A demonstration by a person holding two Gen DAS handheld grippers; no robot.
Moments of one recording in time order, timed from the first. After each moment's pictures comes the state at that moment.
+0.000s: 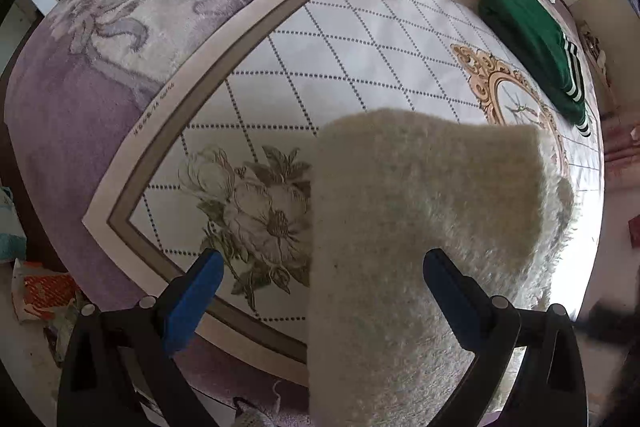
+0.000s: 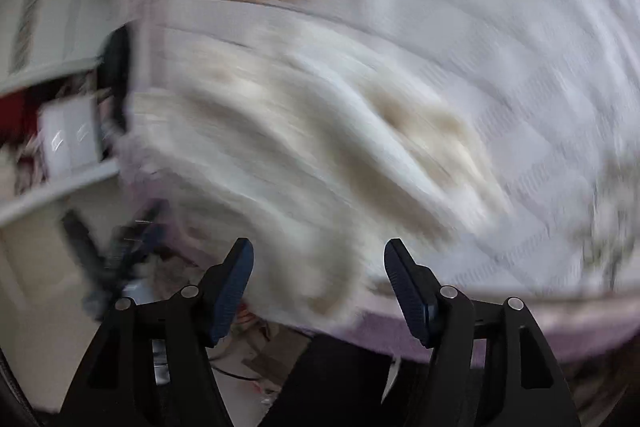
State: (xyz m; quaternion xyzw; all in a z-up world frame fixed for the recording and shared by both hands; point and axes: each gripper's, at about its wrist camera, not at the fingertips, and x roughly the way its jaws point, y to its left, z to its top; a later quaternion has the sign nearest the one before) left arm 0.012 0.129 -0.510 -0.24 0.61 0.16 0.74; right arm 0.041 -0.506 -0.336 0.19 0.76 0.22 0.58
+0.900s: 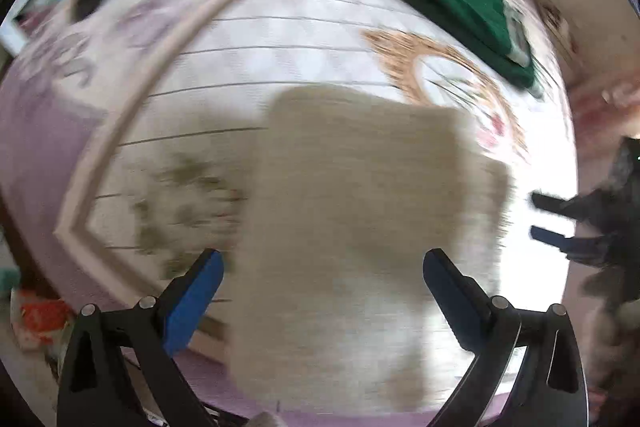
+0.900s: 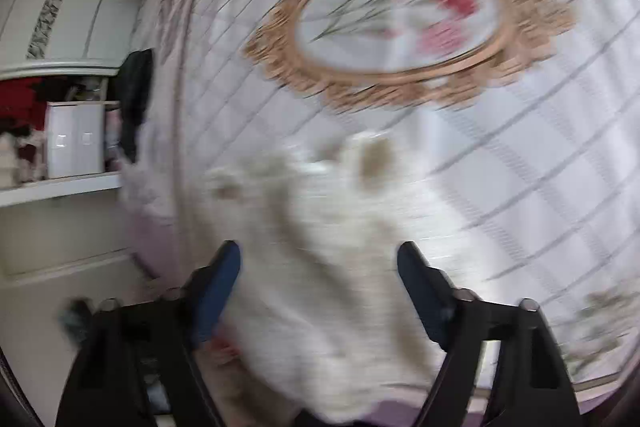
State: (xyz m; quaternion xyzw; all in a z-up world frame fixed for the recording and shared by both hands) left arm 0.043 0.039 -0.479 -0.21 0.61 0.08 0.76; right arm 0.135 -0.498 -0.347 0.15 0.72 0.20 0.65
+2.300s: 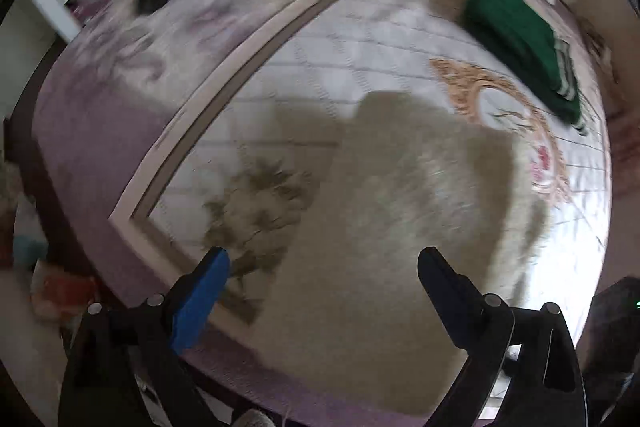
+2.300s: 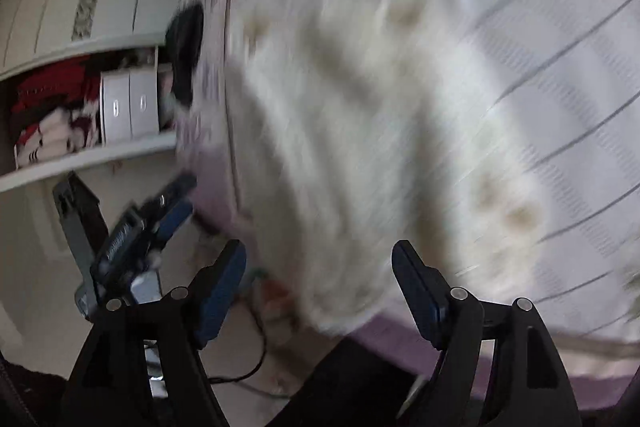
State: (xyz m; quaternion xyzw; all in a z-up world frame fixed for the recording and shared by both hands) left arm 0.012 0.093 -0.468 -0.20 0.60 0.20 0.75; right arm 0.033 -0.500 -0.378 0.24 0.75 0.31 0.54
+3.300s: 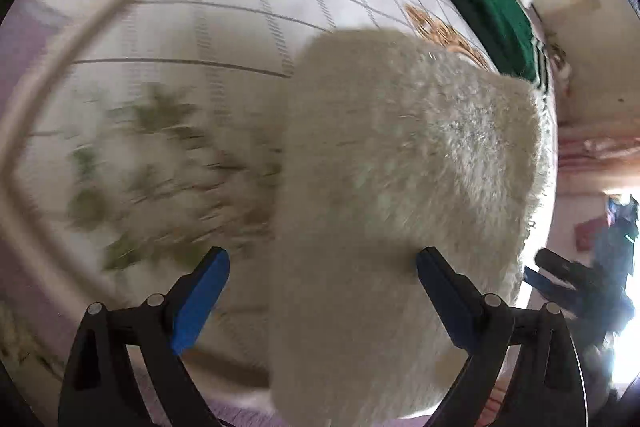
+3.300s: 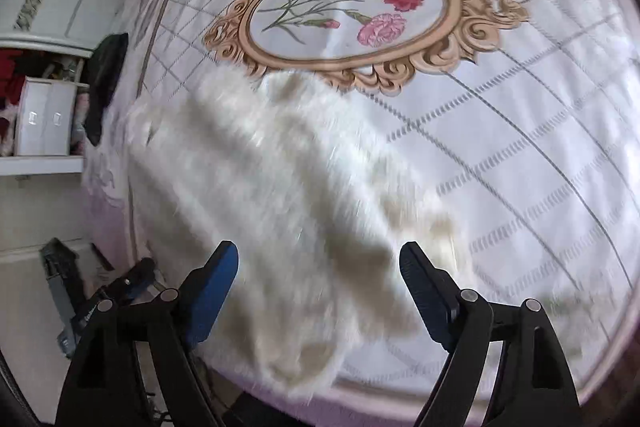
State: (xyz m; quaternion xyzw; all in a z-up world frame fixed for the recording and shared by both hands) left arm 0.042 0.088 -0.566 -0.35 0.61 0.05 0.71; right arm 0.118 -0.574 -0.363 0.10 0.71 0.20 0.66
